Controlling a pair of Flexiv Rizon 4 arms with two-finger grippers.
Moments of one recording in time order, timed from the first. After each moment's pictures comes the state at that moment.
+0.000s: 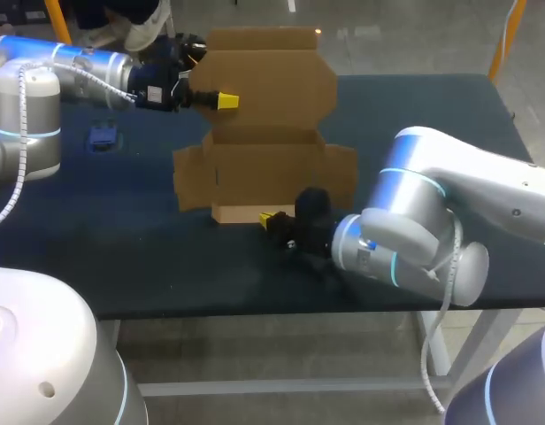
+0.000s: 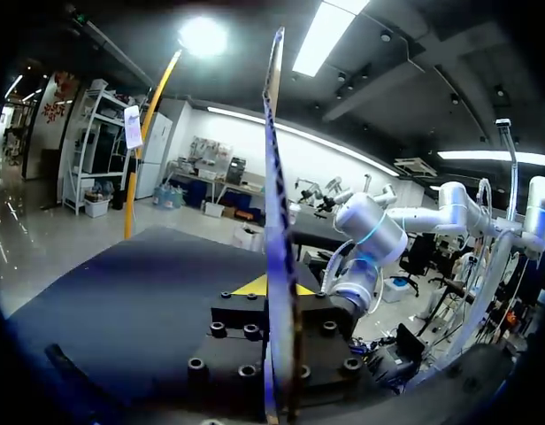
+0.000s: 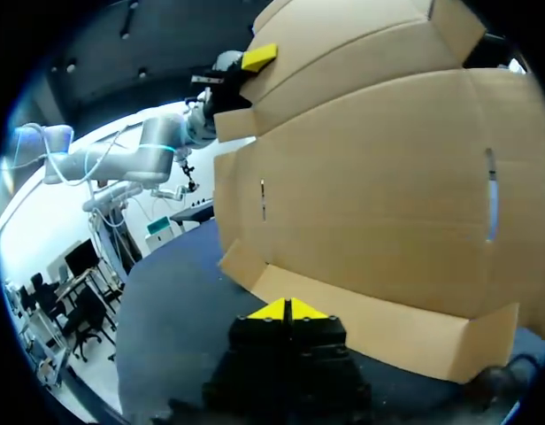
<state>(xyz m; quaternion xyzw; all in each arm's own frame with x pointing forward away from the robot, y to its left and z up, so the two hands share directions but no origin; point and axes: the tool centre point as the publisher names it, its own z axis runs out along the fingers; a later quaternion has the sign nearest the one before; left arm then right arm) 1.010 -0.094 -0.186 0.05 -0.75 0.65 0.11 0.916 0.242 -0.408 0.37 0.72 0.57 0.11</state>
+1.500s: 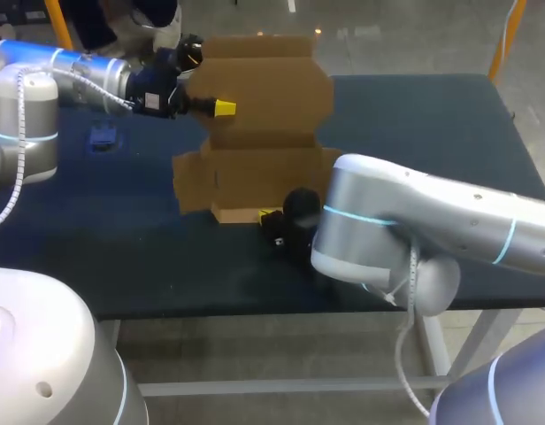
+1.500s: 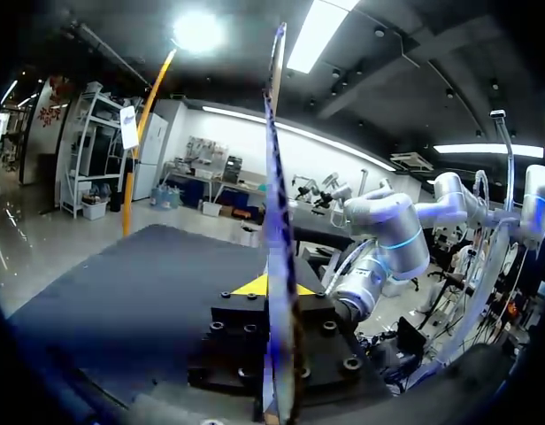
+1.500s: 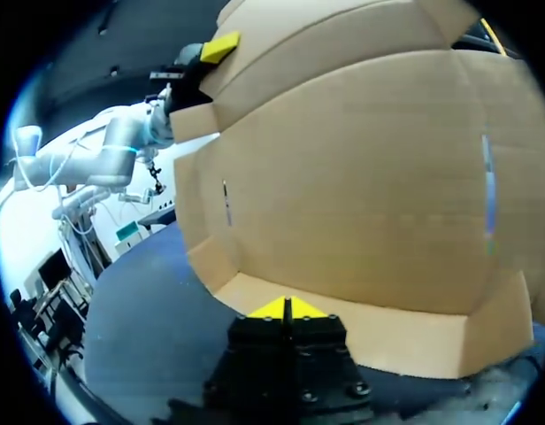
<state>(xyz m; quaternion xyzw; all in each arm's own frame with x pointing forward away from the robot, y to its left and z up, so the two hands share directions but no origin) 1.007 -0.089 -0.197 0.04 -0.75 0.65 0.11 0.939 0.244 -0.428 0.44 0.70 0.54 0.15</state>
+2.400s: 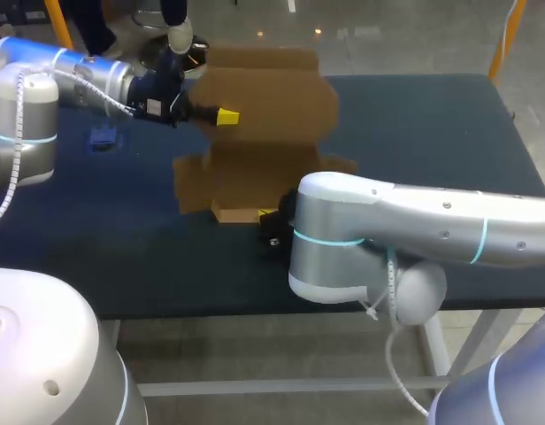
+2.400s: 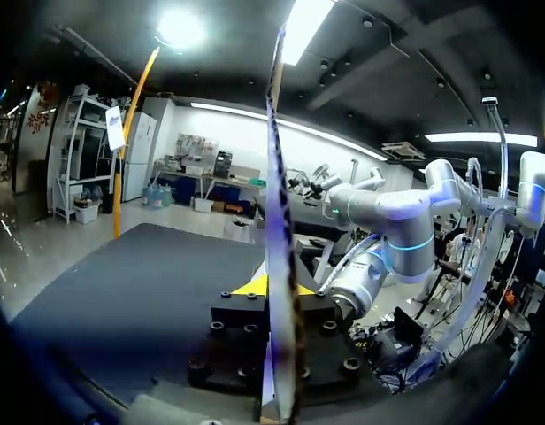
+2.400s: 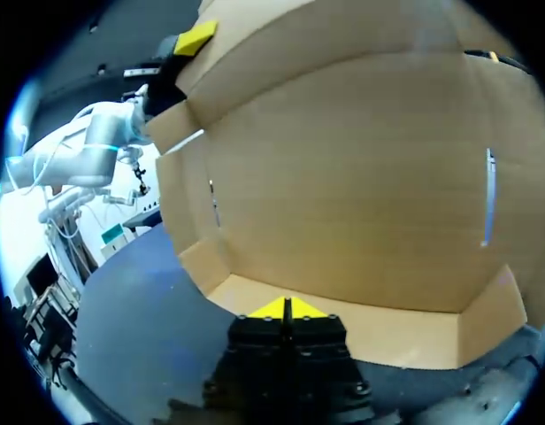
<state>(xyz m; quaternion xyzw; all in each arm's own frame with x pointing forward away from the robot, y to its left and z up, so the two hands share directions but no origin) 0.978 -0.095 -0.198 0.01 -0.76 0.64 0.11 0.939 0.244 -0.428 0.47 0.69 0.52 0.18</state>
